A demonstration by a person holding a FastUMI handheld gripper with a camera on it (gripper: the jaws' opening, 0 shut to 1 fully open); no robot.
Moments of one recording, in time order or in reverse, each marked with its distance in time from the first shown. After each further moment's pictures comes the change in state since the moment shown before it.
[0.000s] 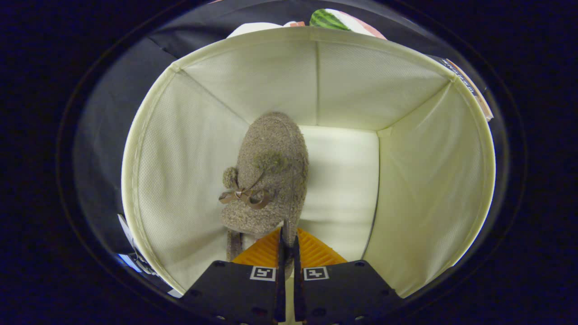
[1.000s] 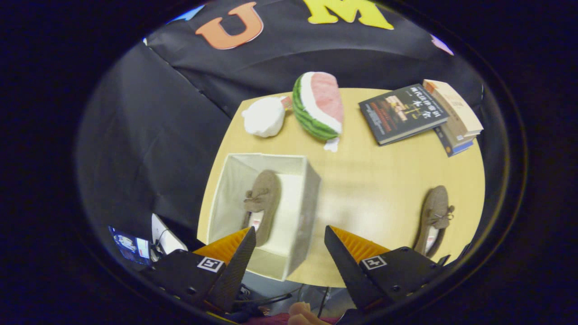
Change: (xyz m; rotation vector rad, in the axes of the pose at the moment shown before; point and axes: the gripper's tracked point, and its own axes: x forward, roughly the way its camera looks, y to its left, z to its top) arm -0.206 -0.146 0.011 -0.045 -0.252 0.184
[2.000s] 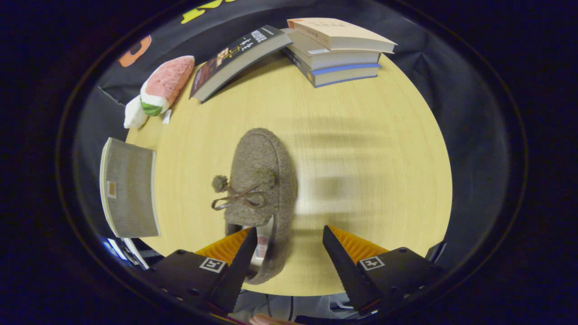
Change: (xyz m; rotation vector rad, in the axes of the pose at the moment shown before) arm 0.041 -0.369 -0.094 0.179 0.169 -0.280
